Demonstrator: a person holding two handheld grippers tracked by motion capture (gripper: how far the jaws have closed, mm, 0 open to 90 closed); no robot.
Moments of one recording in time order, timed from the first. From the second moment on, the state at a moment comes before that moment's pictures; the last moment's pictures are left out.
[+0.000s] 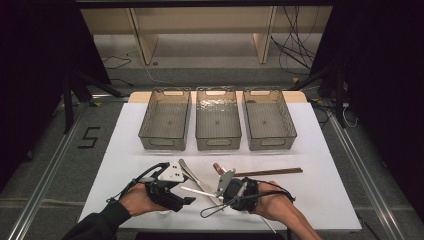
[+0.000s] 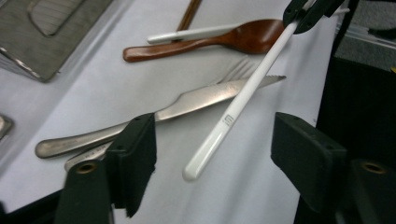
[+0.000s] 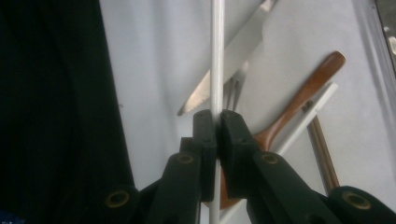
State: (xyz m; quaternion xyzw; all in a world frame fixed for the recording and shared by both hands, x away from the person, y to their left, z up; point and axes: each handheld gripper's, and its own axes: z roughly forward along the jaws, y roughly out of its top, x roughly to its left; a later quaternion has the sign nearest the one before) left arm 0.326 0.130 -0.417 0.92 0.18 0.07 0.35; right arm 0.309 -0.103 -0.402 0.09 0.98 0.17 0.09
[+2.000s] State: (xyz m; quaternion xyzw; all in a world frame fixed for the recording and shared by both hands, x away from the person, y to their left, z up) left arm 0.335 0.147 -0.415 0.92 0.20 0.09 0.34; right arm 0.319 -0.147 -0.383 0.27 0.88 0.36 0.17
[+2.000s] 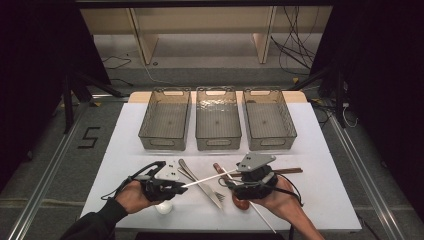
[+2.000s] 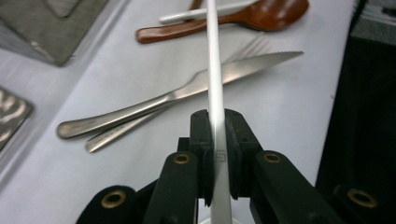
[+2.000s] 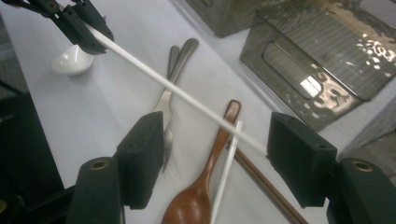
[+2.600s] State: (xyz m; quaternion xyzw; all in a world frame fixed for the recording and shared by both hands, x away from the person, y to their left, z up) left arm 0.375 0.191 -0.400 0.84 0.37 0.11 0.37; right arm 0.314 -0.191 -0.399 0.37 0.84 0.37 0.16
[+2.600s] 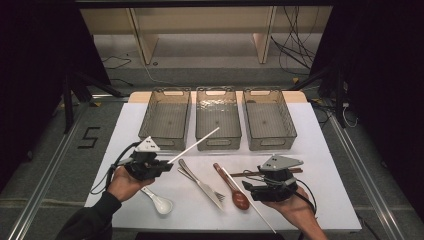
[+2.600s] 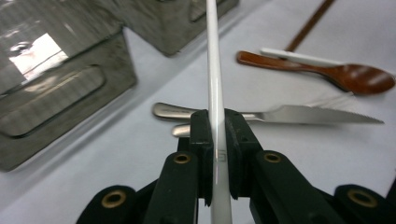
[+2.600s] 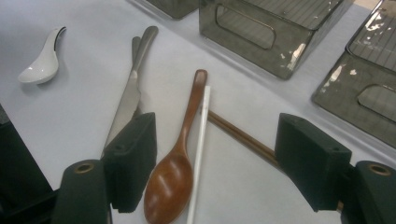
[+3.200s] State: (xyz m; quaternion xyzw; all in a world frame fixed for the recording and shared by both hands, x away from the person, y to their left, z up) left arm 0.442 0.226 -0.387 0.78 0.47 0.15 0.38; right arm 0.311 -0.191 -0.405 0.37 0.84 0.36 0.15
